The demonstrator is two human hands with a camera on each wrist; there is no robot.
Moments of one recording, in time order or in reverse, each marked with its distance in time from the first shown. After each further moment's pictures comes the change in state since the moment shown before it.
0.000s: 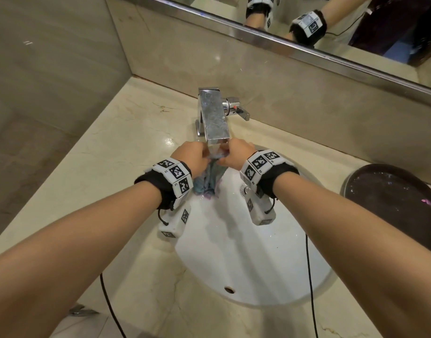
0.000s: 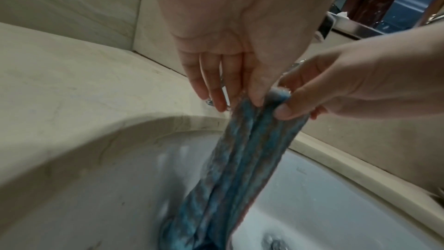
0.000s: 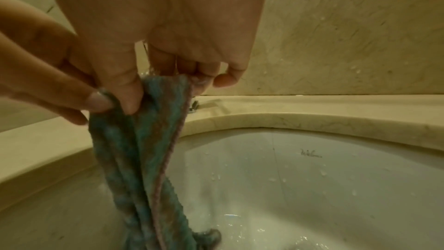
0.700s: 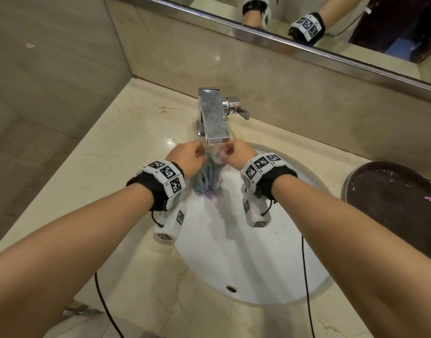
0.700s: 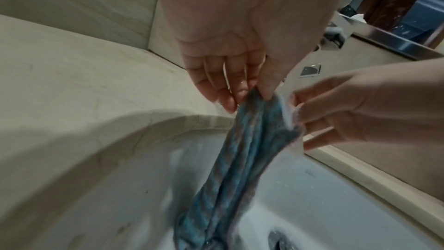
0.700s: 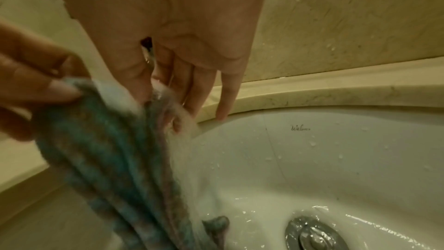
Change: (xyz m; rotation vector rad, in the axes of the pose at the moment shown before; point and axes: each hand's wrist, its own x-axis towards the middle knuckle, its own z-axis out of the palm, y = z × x) left_hand -0.002 -0.013 -0.002 -0.074 -0.008 -0.039; right_hand -0.001 0.007 0.012 0.351 0.091 -0.009
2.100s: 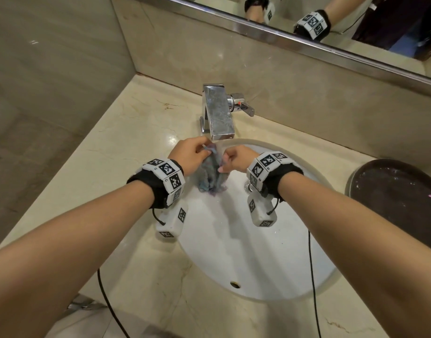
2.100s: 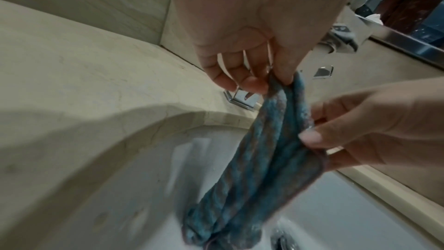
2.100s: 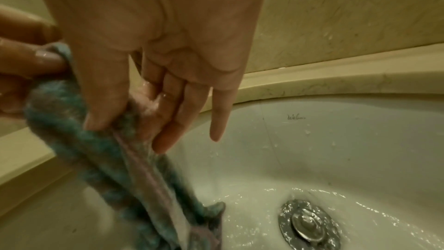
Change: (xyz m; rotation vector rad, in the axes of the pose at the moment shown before) left_hand -0.004 -0.007 0.000 -0.210 0.055 0.107; right_hand 0.003 0.008 0.008 0.045 -0.219 0.069
